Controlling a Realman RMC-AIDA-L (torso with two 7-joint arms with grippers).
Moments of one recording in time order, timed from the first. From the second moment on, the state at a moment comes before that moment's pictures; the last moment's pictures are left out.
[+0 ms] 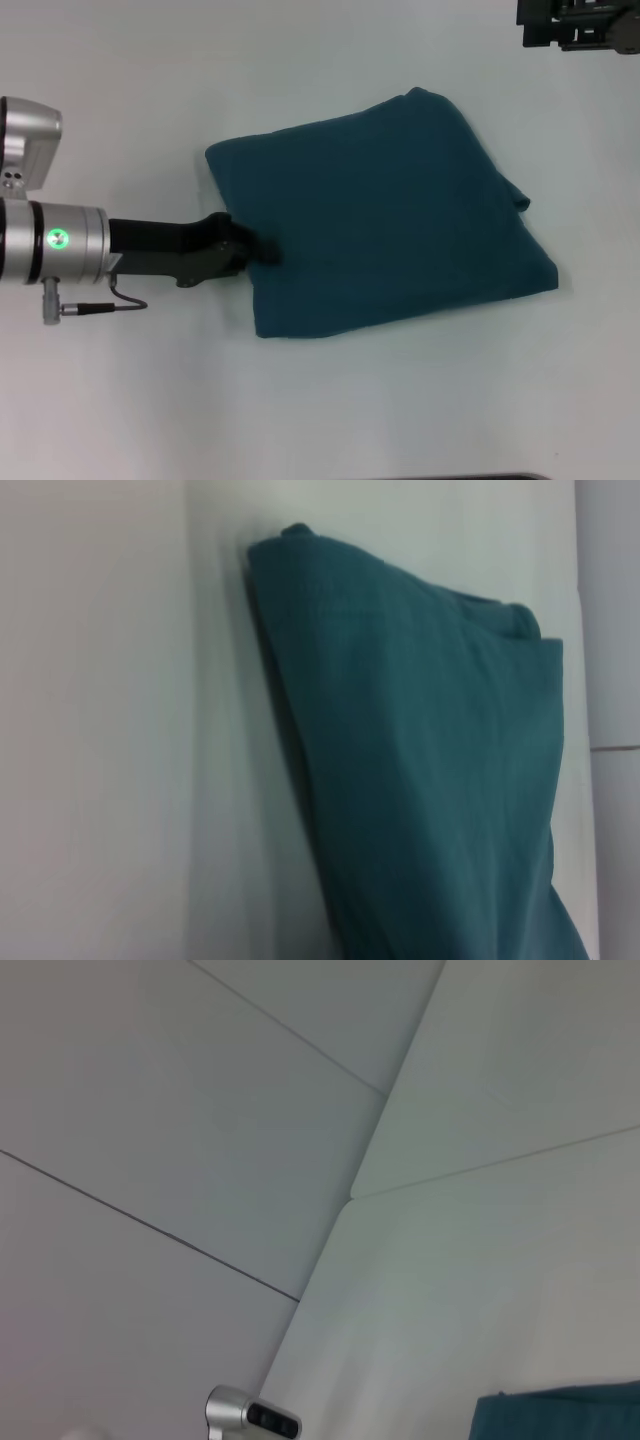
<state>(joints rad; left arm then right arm) -0.56 -2.14 -2.32 -0.60 -0.95 1.44 -2.56 0.63 1.87 -0.61 -0.75 -1.99 -1.78 2.41</state>
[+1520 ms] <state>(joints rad) -0.49 -2.04 -2.48 -0.72 -0.98 1.54 -2.57 0.63 1.87 -0.60 -0.75 -1.99 -1.79 2.41</state>
